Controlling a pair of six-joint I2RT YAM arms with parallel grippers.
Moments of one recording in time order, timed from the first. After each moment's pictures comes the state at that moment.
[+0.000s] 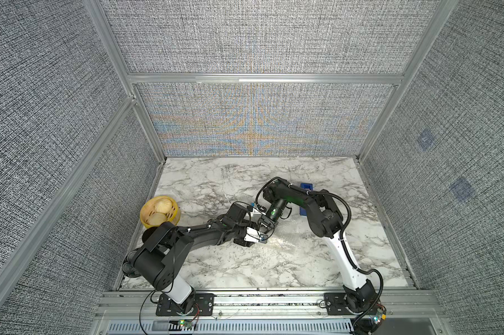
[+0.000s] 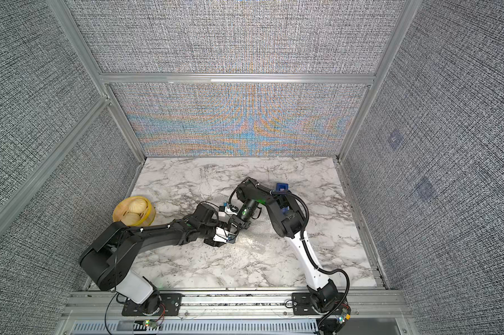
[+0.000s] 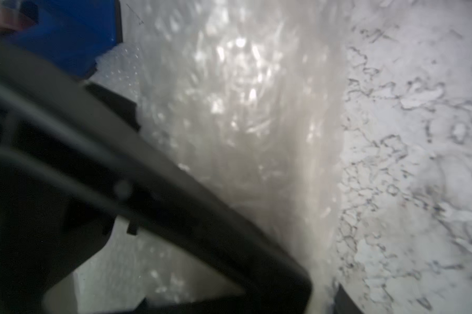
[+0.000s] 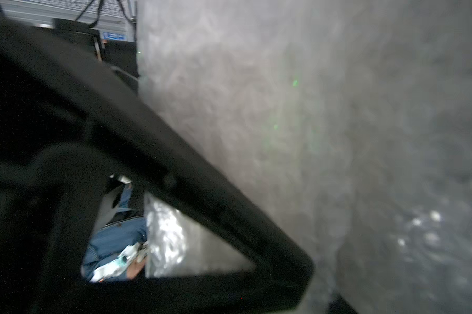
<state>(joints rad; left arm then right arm) -0.68 1.62 0.70 -0.01 0.33 1.24 0.61 2.41 1.89 -1.41 -0.84 -0.59</state>
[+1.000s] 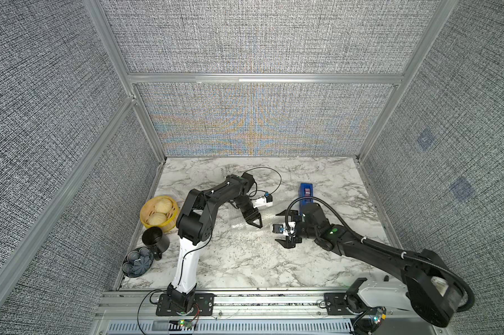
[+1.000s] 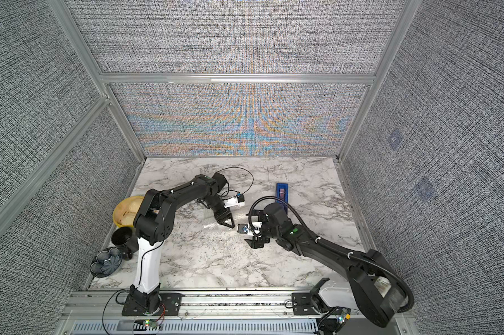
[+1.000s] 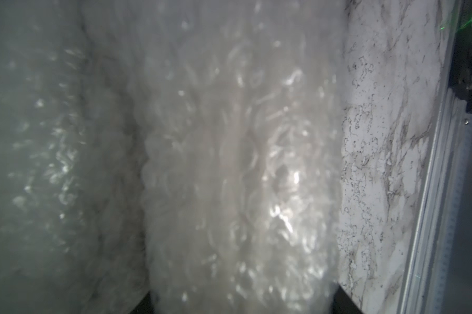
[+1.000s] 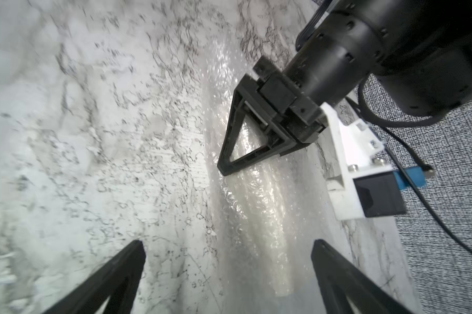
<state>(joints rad) -0.54 2.19 1.65 -1.05 0.61 0.69 0.69 1.32 0.64 0.03 -0.28 -0.96</state>
